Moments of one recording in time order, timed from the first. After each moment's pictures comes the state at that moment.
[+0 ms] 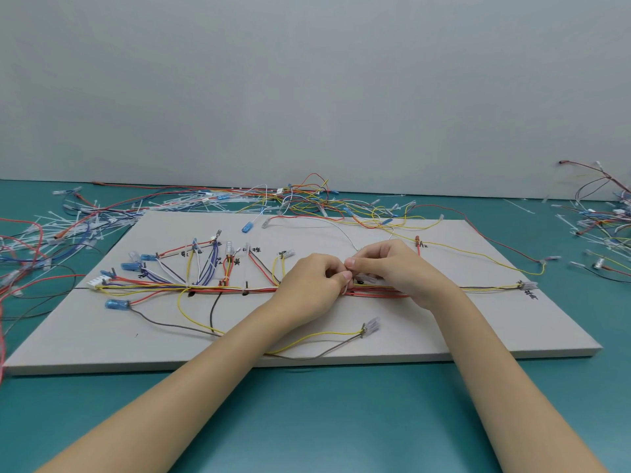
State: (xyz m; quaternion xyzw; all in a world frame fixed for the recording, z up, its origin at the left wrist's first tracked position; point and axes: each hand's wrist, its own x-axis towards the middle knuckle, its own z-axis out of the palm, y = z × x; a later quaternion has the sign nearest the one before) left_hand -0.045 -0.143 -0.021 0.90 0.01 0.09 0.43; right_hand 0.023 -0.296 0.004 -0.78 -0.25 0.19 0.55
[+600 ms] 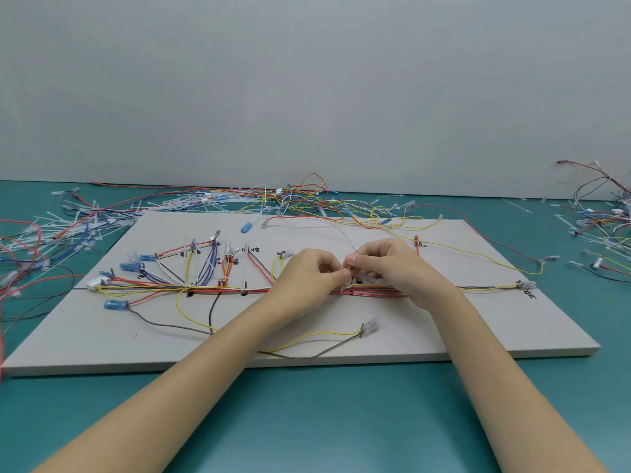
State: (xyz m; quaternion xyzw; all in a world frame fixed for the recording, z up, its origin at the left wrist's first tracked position) left_hand -0.048 -0.141 -0.014 0.87 0.03 0.09 0.49; right_hand 0.018 -0.293 0.008 -0.76 -0.24 0.19 0.57
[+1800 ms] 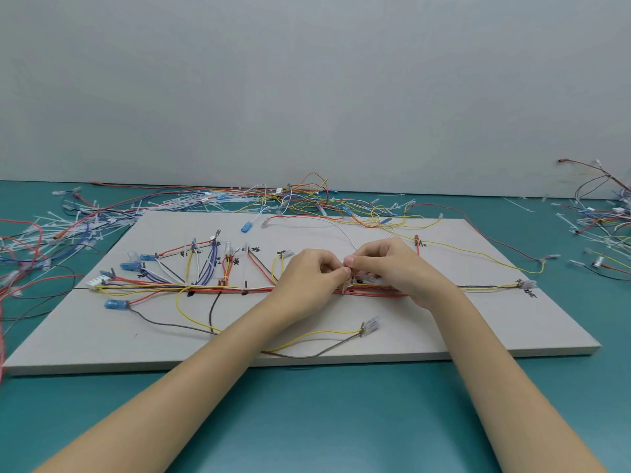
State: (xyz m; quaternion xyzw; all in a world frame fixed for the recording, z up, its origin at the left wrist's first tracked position) left_hand -0.047 -0.144 -0.017 0.86 0.03 0.11 0.50; right_hand 0.019 -0.294 0.007 -0.78 -0.25 0.18 0.54
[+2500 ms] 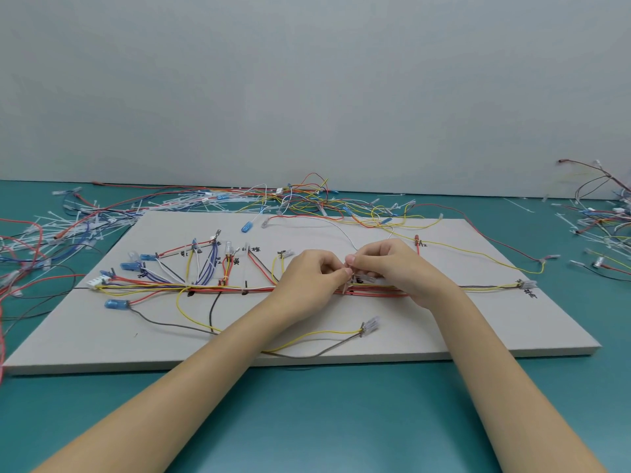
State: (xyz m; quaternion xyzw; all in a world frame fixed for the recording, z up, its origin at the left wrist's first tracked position) left_hand -0.046 -0.143 -0.020 0.86 0.02 0.11 0.49; right_hand 0.021 -0.295 0.006 -0.78 -0.25 0.19 0.54
